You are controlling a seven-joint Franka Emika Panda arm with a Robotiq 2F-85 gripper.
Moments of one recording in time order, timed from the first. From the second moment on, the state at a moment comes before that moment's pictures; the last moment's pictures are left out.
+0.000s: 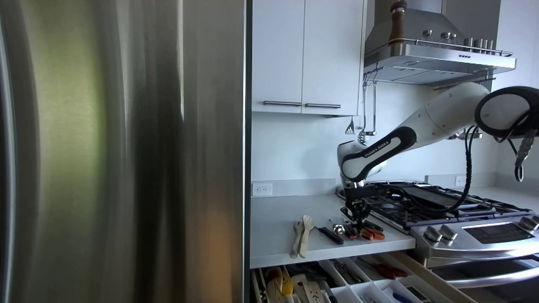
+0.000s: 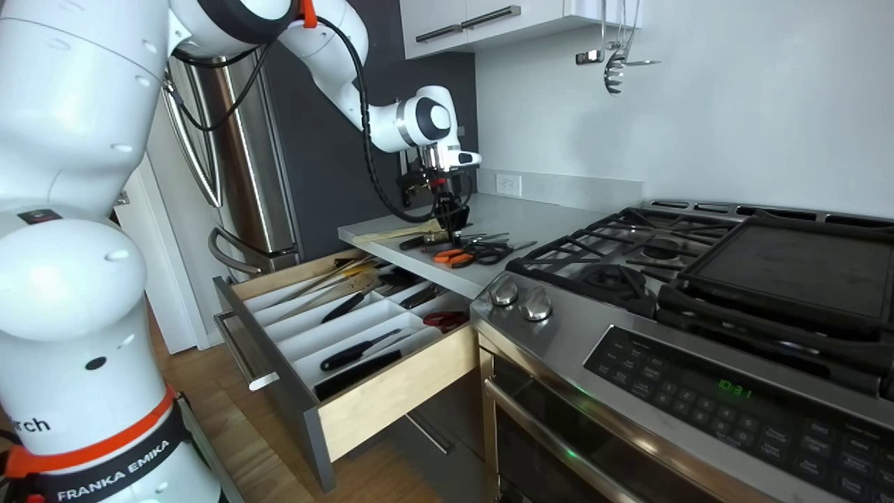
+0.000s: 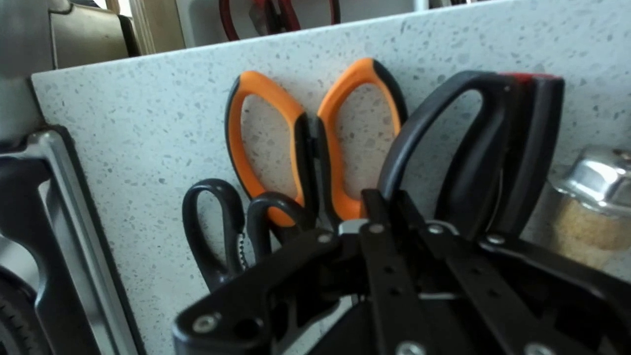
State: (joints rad) arm 0.19 0.45 -0.01 -1.70 -0.20 2.06 0.53
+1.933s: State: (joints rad) arm 0.14 -0.47 0.05 -2.38 -0.02 2.06 -0.14
